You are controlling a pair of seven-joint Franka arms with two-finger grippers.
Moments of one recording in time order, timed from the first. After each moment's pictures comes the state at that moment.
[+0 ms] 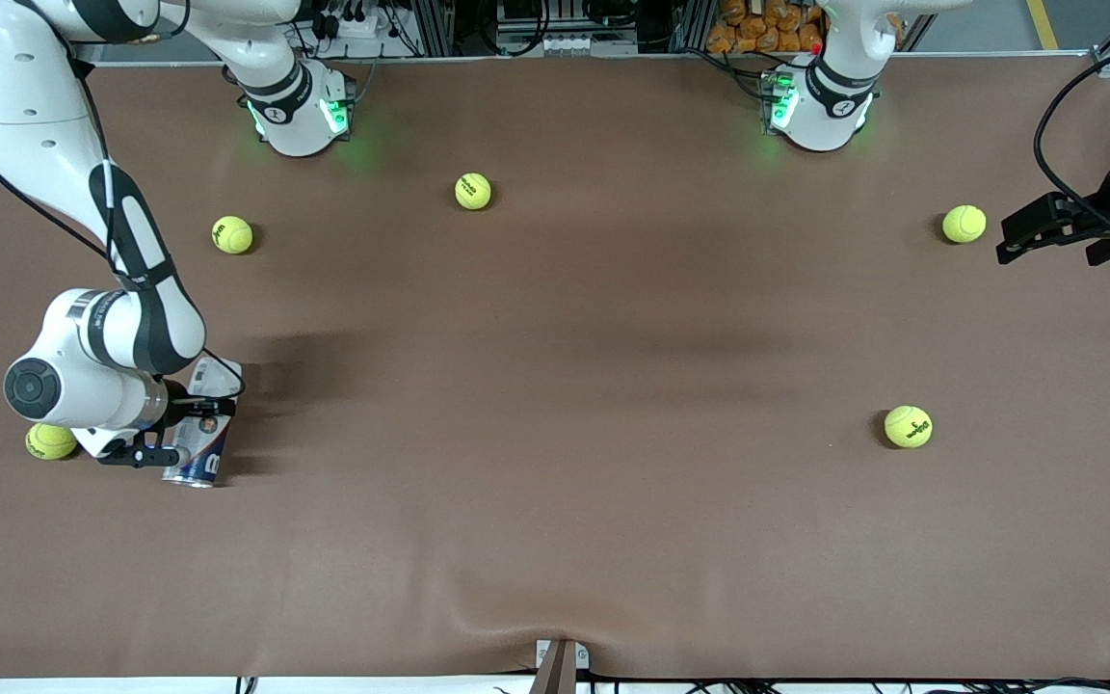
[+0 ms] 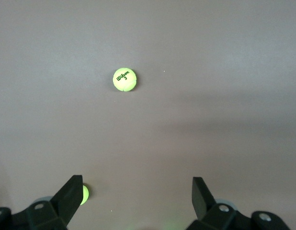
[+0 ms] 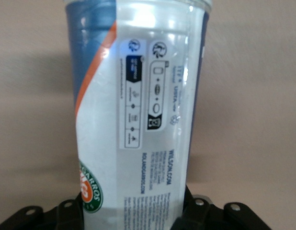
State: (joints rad) left arm -0.04 0.04 0.00 -1.50 -0.01 1.50 -0.01; right arm -0.08 0.62 -0.02 -1.78 0.02 2.25 -0.11
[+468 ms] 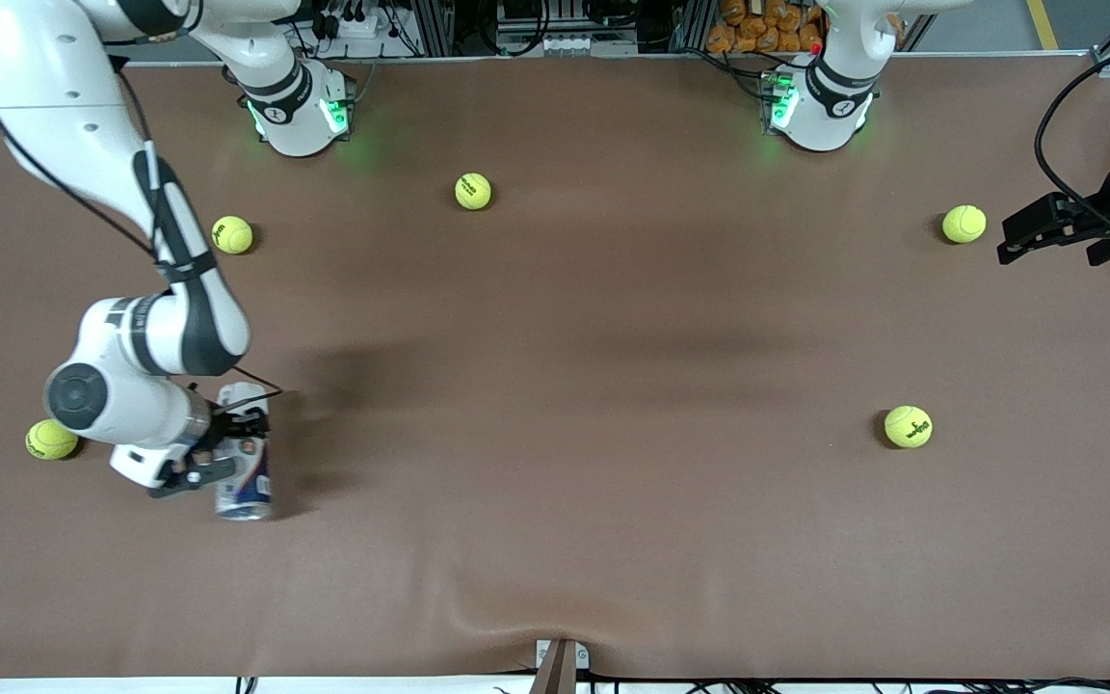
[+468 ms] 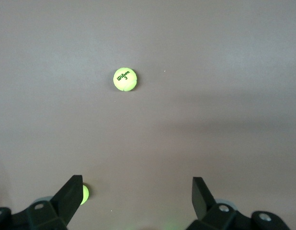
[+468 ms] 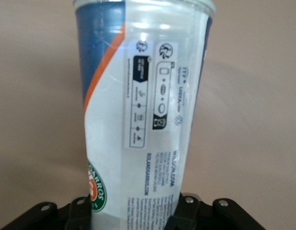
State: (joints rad) left arm -0.04 0.04 0.00 -1.50 -0.01 1.50 -0.01; right arm 0.09 0.61 -0.01 -1.65 0.02 2.22 -0.36
